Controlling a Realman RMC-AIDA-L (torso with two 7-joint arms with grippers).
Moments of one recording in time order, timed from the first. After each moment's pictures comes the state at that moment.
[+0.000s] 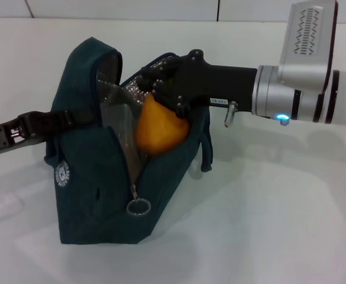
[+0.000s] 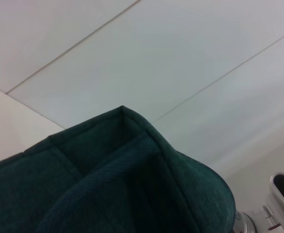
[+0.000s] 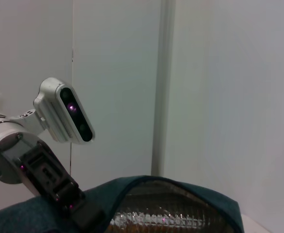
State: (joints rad) left arm -0.29 -2.07 0.58 0.82 1.79 1.85 -2.14; right arm 0.78 2.03 -1.89 -0.57 -0.76 -0.98 0.98
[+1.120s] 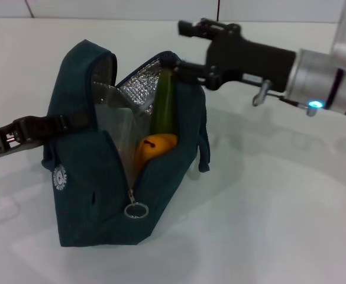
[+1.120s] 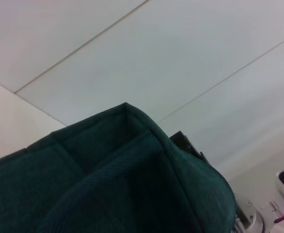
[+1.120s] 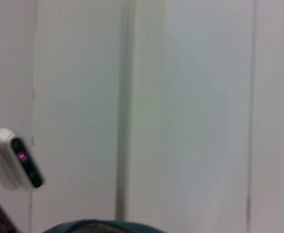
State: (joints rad) left arm -0.27 -2.07 0.58 0.82 1.79 1.85 -2.13; right arm 0.68 2.02 -1.73 -0.61 -0.76 -1.05 0.97
